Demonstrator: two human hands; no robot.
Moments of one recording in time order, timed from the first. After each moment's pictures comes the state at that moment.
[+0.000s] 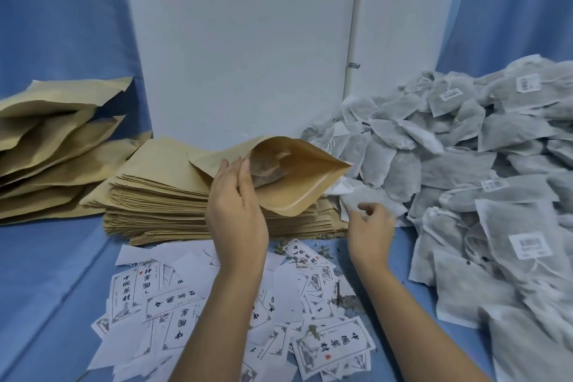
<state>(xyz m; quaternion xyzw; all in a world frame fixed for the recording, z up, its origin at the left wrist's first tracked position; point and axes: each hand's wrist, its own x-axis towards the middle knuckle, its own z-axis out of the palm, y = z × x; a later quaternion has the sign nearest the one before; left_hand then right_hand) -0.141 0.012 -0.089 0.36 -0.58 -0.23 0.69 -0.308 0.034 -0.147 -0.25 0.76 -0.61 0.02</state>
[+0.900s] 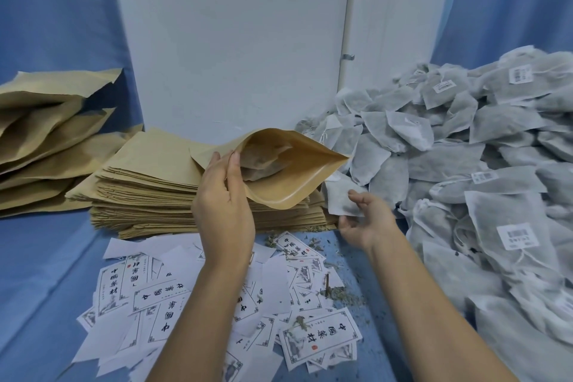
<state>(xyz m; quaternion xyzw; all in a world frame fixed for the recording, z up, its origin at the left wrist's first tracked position) -0.143 0.010 -0.094 0.35 -0.58 -0.23 0.70 -0.325 0.044 -0.115 -0.02 0.46 -0.76 0.45</state>
